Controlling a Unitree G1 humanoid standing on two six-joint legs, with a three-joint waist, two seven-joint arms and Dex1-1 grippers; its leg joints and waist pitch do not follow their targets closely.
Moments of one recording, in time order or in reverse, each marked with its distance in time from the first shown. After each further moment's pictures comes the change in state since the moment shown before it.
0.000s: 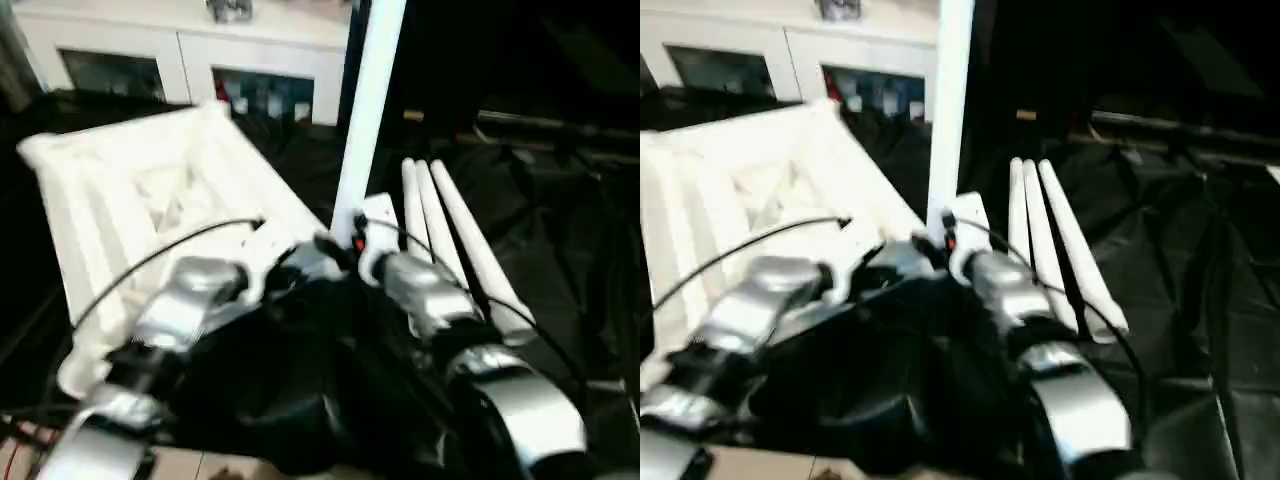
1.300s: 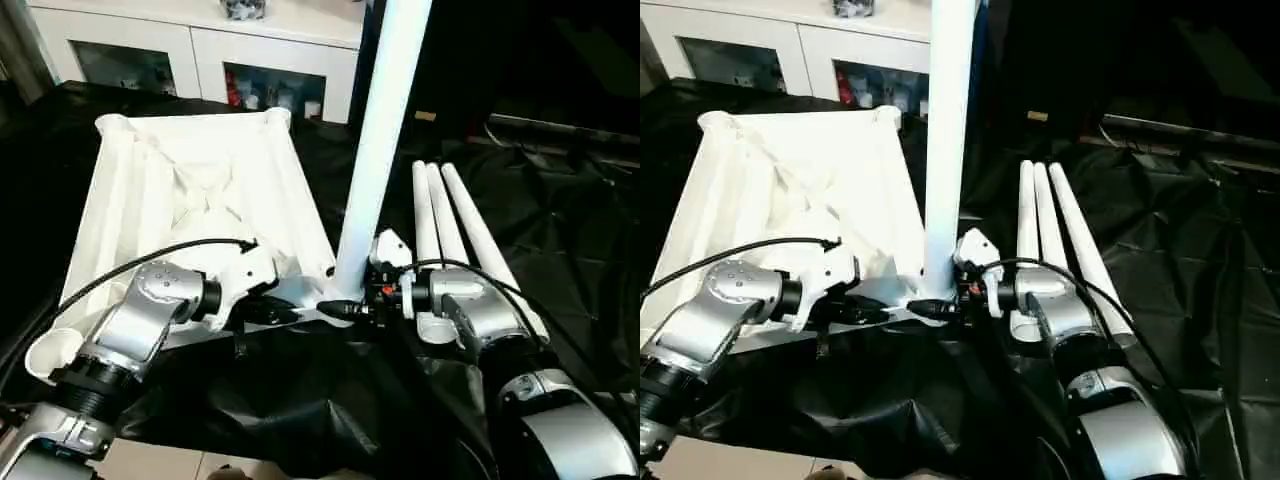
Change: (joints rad) left arm 0.104 0.232 -0.054 -0.111 -0.081 -0.183 -0.443; right arm 0.172 -0.226 0.183 -0.221 -0.014 -0.081 0.862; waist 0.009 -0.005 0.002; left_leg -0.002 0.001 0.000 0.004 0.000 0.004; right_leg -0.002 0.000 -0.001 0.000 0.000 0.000
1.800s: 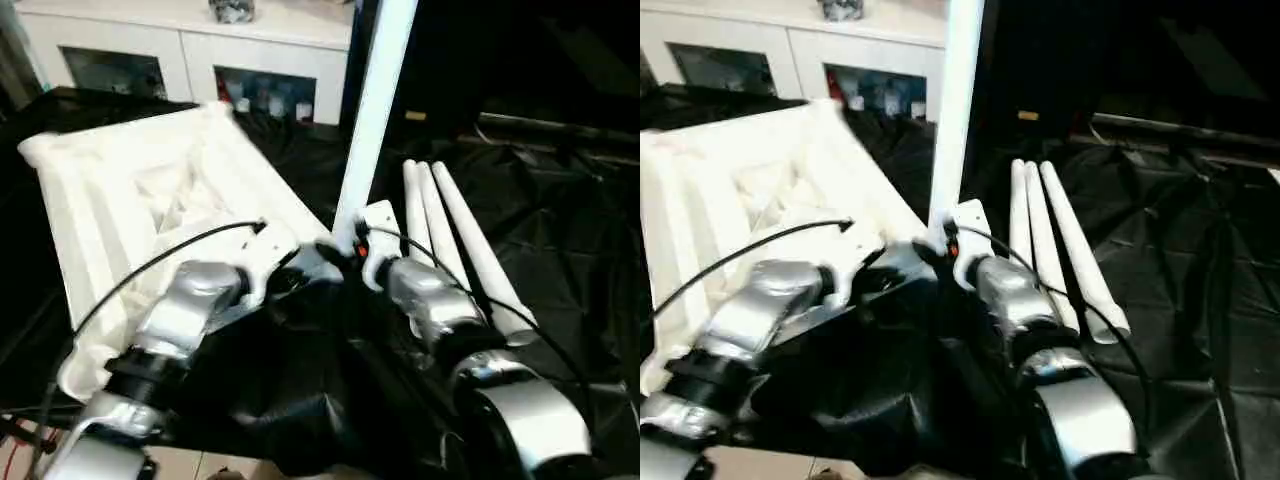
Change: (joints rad) left arm -0.066 -0.221 0.055 0.061 0.088 0.181 0.433; right arm -0.133 0.206 -0.161 0.214 0.008 0.046 -0.779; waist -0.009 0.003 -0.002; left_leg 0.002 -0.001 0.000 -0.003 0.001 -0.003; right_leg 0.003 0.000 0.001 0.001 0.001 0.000
